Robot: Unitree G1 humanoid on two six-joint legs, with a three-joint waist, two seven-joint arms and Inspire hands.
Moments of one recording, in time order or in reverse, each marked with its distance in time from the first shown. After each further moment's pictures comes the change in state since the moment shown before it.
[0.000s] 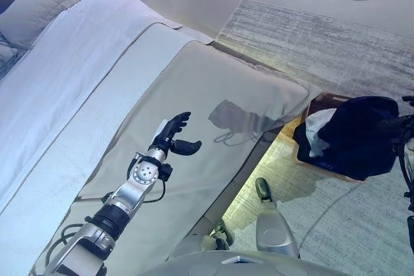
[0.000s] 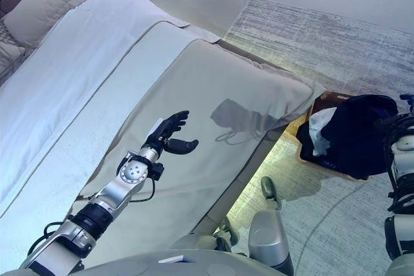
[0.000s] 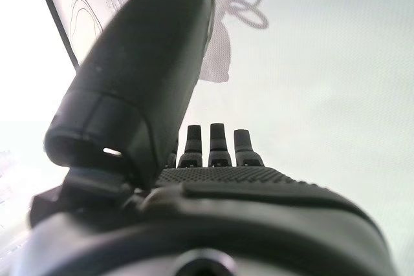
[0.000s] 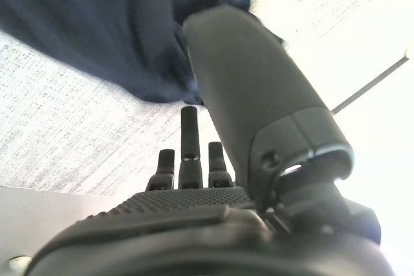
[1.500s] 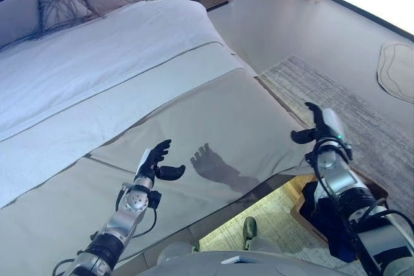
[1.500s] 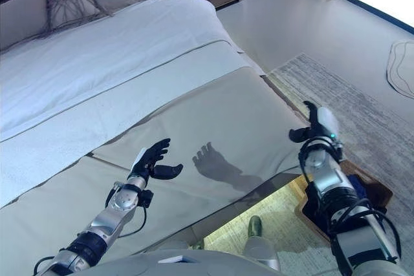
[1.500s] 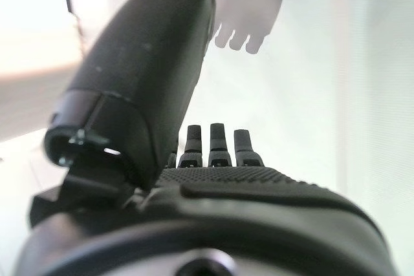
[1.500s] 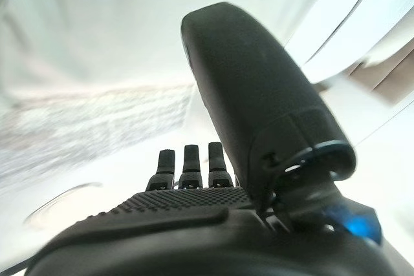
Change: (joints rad) left arm 0.244 -0.065 0.128 0.128 0.040 -0.050 0.052; right arm 0.171 0.414 0.282 -0.278 -0.202 -0.086 -0.141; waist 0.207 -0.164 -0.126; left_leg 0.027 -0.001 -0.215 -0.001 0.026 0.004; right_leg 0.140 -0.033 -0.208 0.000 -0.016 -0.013
